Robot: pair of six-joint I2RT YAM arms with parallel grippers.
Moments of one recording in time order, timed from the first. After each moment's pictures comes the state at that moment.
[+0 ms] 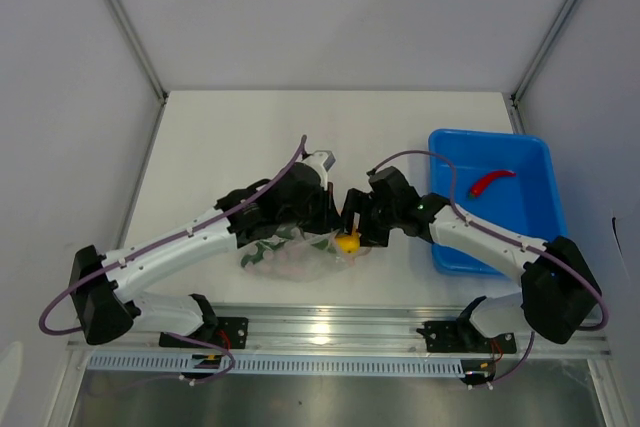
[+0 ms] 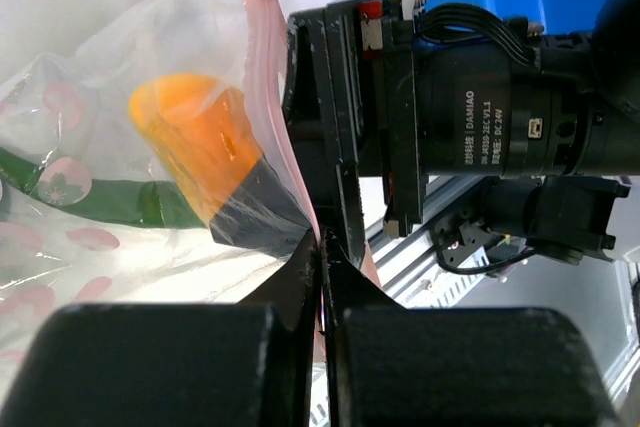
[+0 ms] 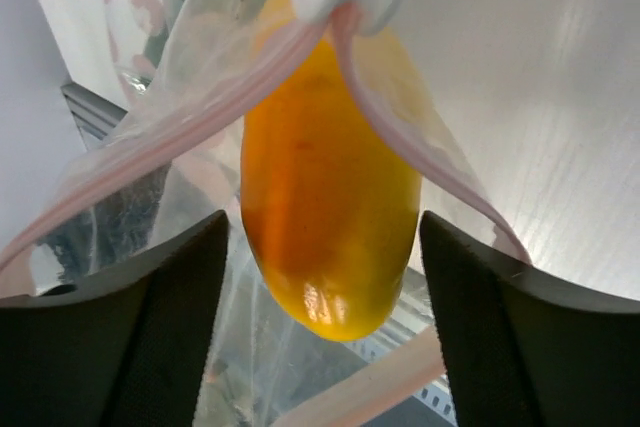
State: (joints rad) left arm -0.96 1.27 1.11 -0.51 0.00 -0.72; right arm 0.74 1.36 0.88 -0.37 -0.29 0.92
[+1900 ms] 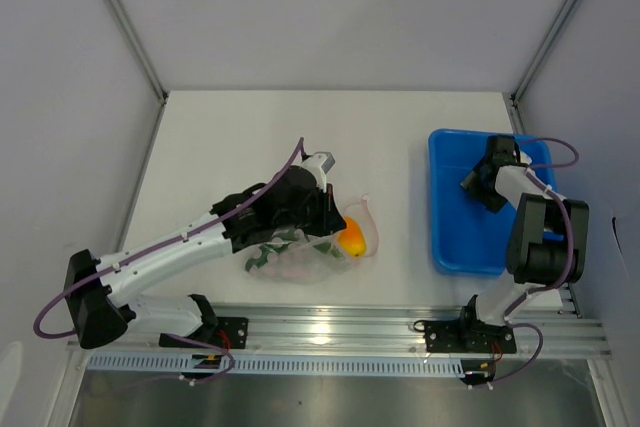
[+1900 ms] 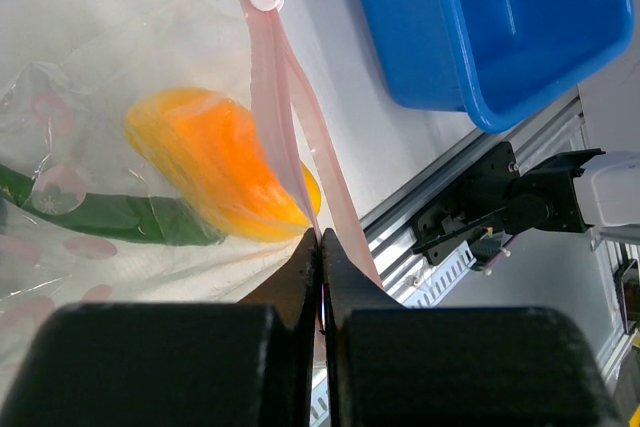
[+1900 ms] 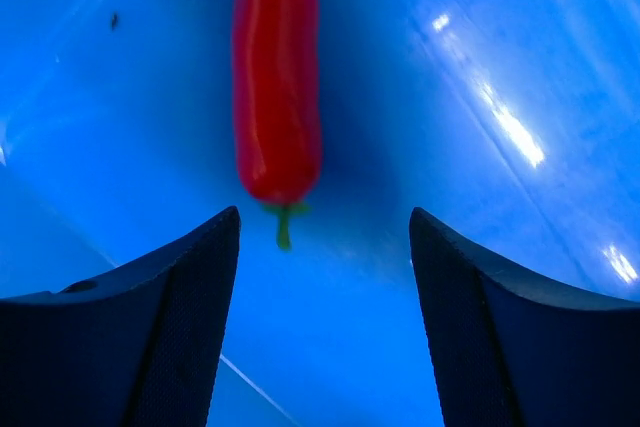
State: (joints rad) left arm -0.97 1.23 1.07 -0.47 0.02 -0.72; right arm -0.15 1.65 1.00 -0.41 0.21 0.58
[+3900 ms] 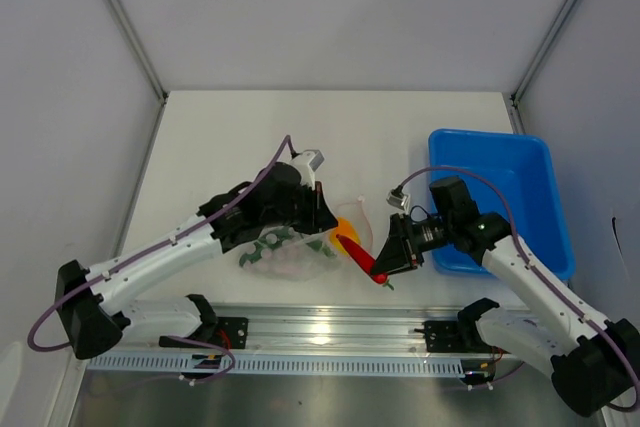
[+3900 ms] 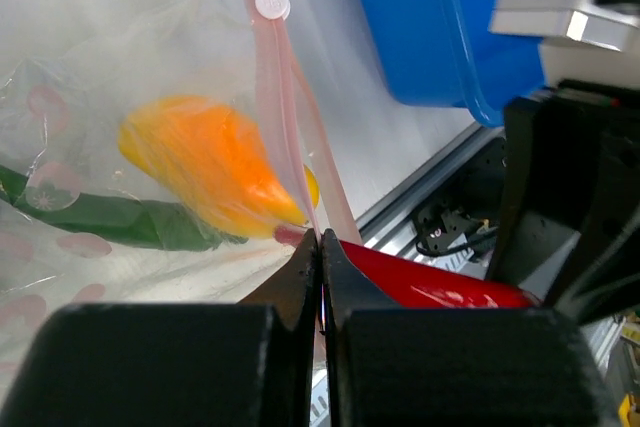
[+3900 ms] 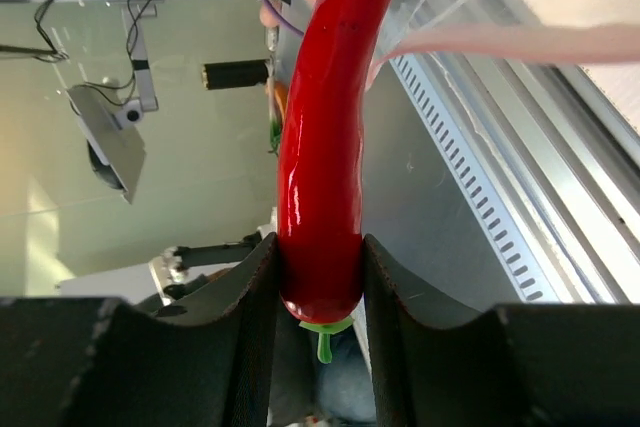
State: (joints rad) left arm -0.89 1.18 1.04 -0.47 0.09 -0.68; right arm 0.49 0.94 0.75 -0.65 -1.11 0.59
